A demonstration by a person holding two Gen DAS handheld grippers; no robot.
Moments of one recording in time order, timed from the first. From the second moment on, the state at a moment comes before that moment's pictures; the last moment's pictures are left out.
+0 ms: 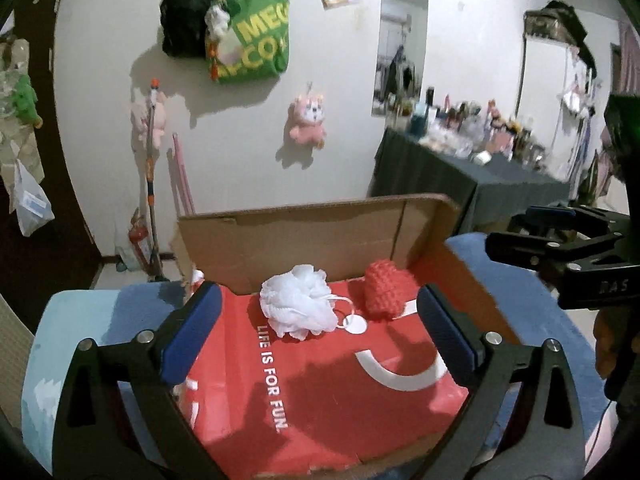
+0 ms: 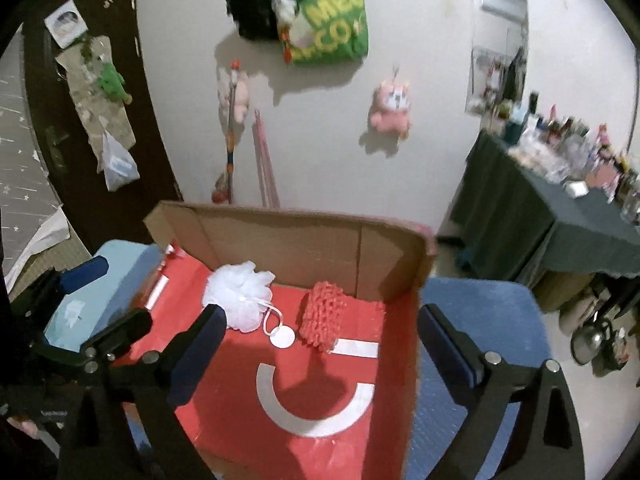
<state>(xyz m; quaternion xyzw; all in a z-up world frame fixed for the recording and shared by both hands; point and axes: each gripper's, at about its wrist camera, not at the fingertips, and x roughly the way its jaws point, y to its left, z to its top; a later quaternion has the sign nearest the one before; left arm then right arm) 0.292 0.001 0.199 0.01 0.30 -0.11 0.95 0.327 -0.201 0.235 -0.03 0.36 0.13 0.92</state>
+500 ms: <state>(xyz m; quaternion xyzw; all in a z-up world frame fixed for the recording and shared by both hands) 0.115 0.007 0.232 0.01 0.15 -0.14 0.98 0.147 -0.217 0.263 -0.04 0.22 0.17 0.96</state>
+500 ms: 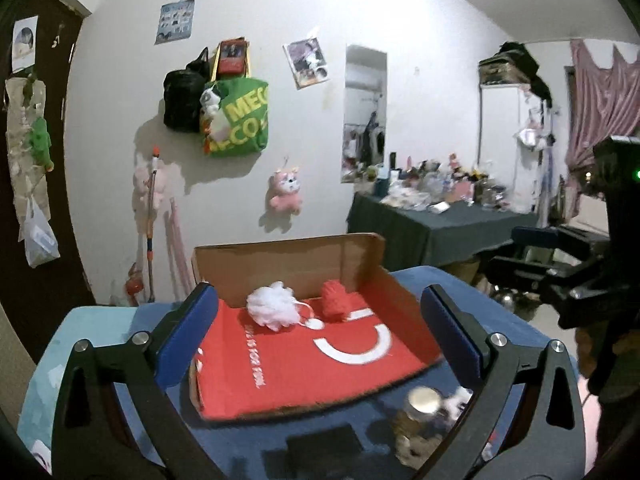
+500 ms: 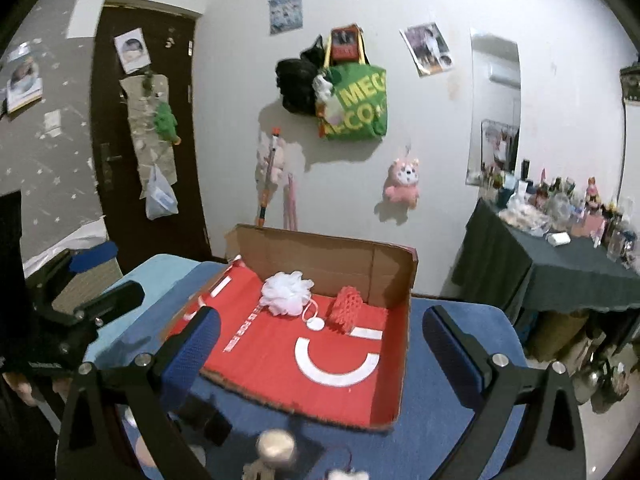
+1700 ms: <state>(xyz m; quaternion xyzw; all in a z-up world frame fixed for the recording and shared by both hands) 0.005 0.018 0.070 -0.02 0.23 -0.09 0.97 0.023 -0.212 0.082 -0.07 0.25 0.09 0.96</state>
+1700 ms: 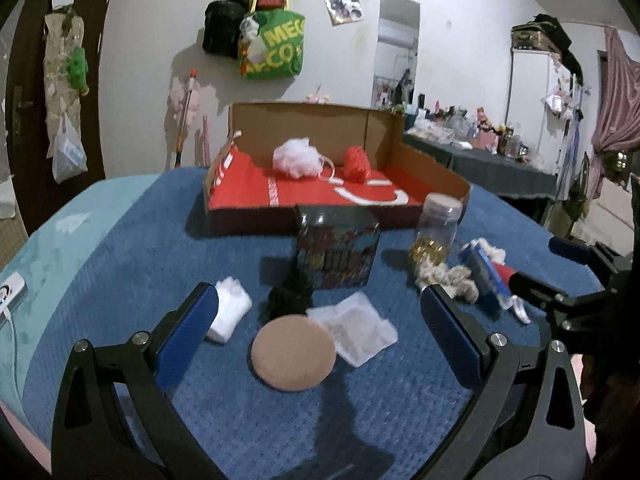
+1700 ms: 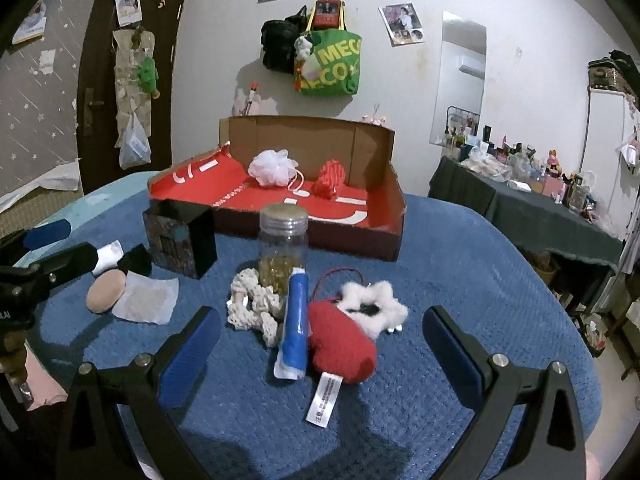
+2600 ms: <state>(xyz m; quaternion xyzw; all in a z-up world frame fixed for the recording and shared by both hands) 0.026 0.029 0.023 0.03 0.32 -0.10 0.94 0.038 -0.174 0.049 -0.22 0.26 0.09 0.94</state>
